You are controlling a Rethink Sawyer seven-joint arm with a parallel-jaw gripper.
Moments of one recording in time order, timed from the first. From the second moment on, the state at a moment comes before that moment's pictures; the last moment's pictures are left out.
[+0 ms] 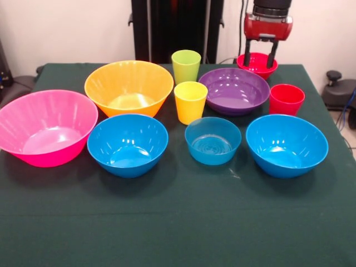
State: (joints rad) arm 0.18 -0.69 -0.10 2.22 0.03 -0.15 1.93
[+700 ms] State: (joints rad) arm 0.21 -0.56 -0.10 2.21 0.04 -0.19 2.00
